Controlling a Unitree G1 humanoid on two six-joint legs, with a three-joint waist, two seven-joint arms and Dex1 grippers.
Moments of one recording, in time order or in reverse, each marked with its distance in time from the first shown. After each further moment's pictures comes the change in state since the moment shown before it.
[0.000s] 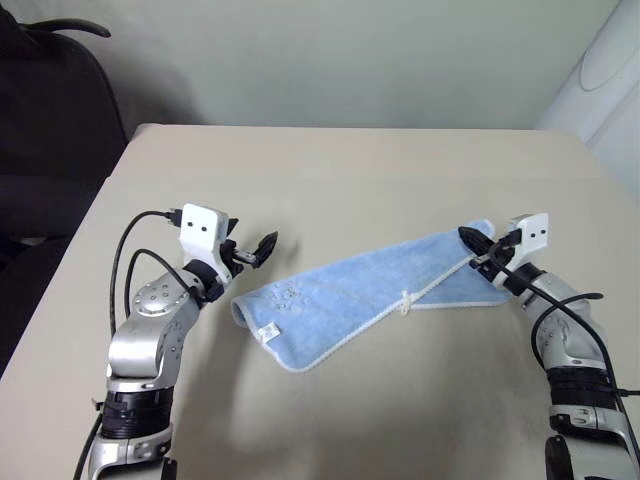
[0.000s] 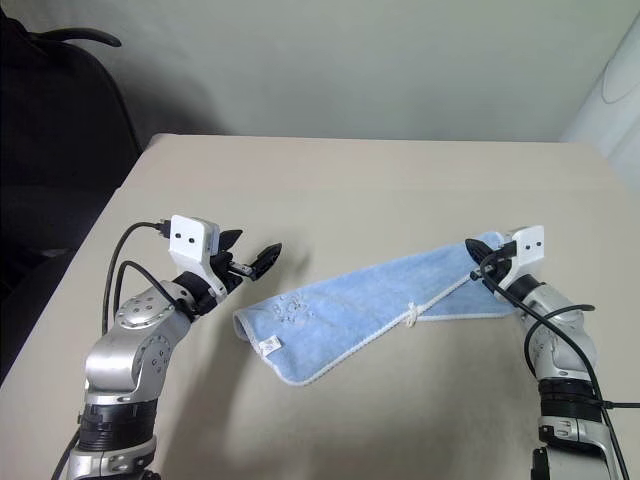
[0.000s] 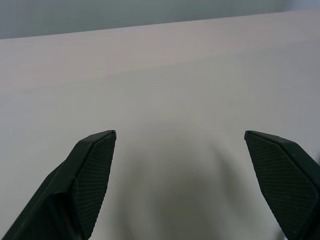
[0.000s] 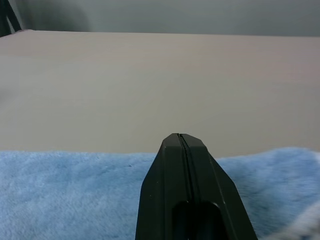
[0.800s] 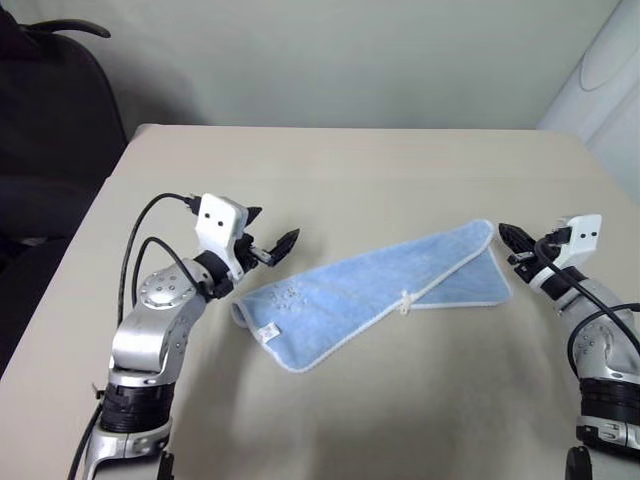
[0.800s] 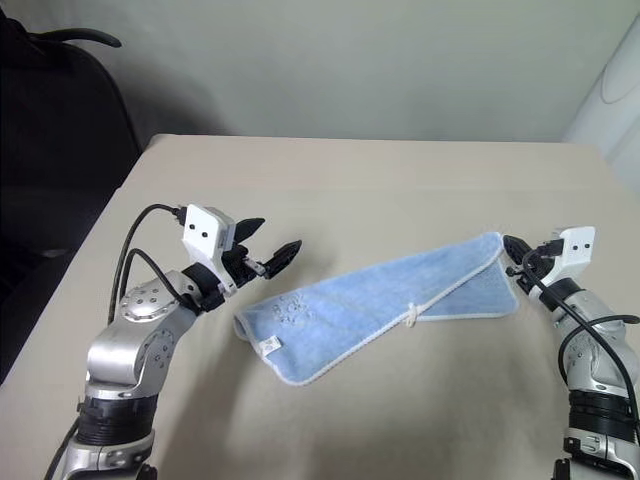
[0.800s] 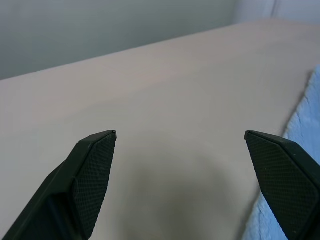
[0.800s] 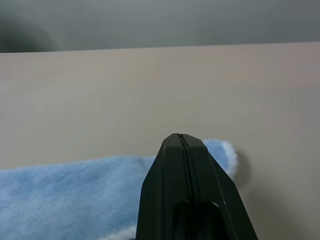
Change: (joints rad) left arm -0.024 0.049 -0.068 -0.062 -0.008 -0.027 -0.094; right arm 0.053 -0.055 -0.119 -0.058 0.074 0.100 -0.060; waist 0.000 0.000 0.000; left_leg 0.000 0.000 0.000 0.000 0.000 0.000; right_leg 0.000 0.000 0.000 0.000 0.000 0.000
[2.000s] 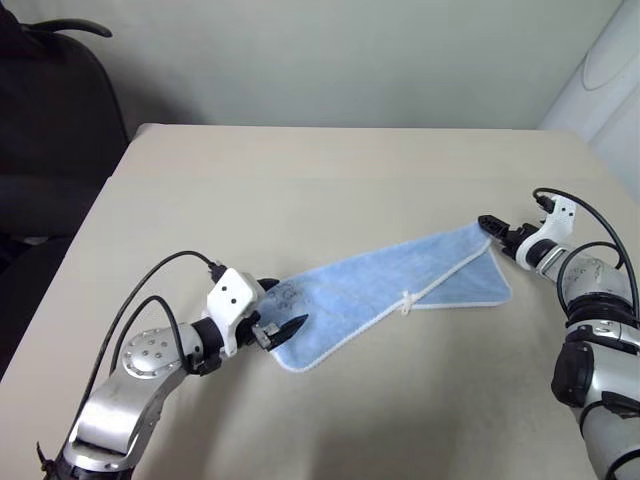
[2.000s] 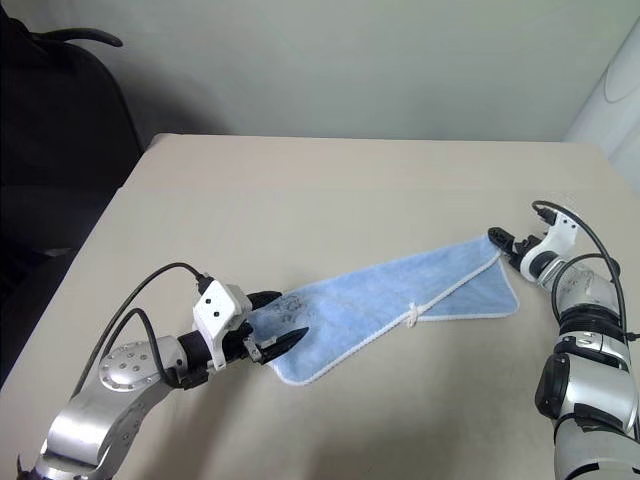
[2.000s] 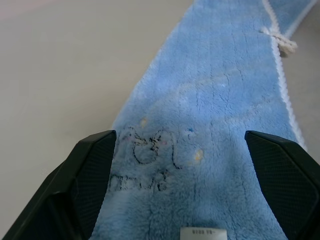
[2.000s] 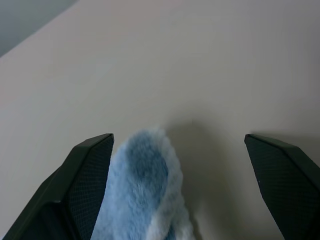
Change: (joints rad) left arm 0.360 0.164 -0.059 -0.281 -0.008 0.030 -0.151; right arm -0.534 -0.064 -0.031 0.787 -0.026 0.243 -0.093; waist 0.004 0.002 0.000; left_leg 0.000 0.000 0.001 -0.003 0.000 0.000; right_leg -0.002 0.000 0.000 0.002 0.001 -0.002
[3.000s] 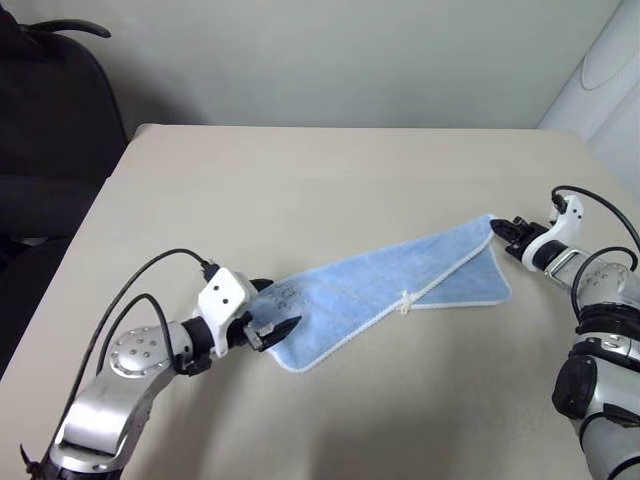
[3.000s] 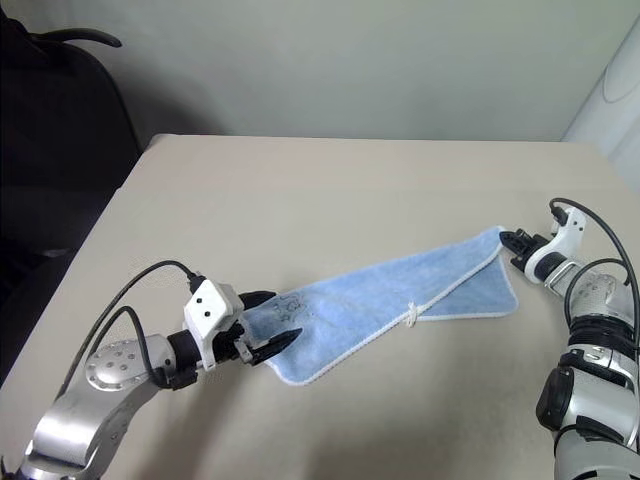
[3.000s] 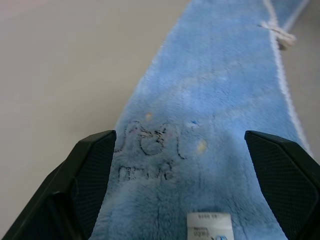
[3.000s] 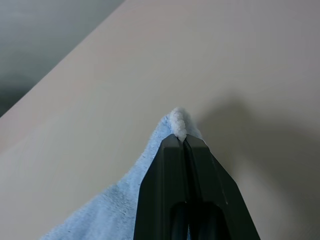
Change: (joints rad) left arm 0.017 0.064 0.042 -0.009 -0.023 -0.002 -0.066; right arm 0.087 0.011 -0.092 -0.220 0.115 0.186 -0.003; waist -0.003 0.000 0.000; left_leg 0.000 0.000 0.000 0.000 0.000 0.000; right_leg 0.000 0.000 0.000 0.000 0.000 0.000
